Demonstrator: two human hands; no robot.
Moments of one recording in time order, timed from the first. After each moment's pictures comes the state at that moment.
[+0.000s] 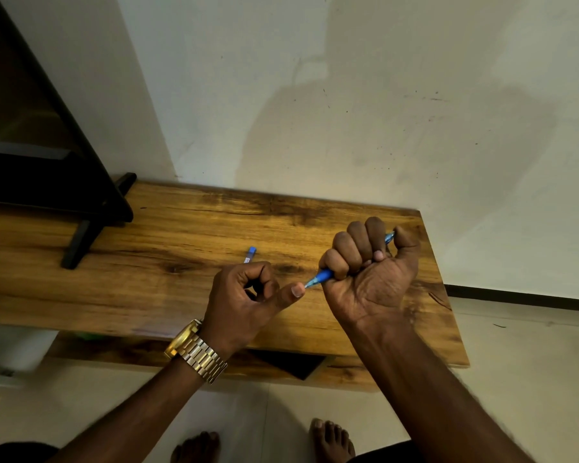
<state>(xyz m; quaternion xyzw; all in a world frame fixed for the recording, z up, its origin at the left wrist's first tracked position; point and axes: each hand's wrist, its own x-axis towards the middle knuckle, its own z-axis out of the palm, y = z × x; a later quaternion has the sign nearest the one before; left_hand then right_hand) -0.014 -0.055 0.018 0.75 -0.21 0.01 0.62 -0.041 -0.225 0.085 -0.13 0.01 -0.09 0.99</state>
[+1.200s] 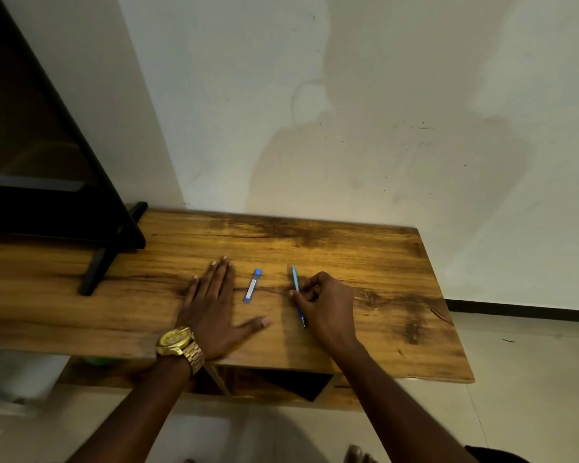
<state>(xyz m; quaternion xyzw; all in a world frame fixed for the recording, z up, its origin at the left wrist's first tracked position) 0.047 0.006 -0.046 0.98 -0.18 -0.08 0.06 -0.013 -0.222 -0.020 -0.88 0.19 -0.09 0.43</state>
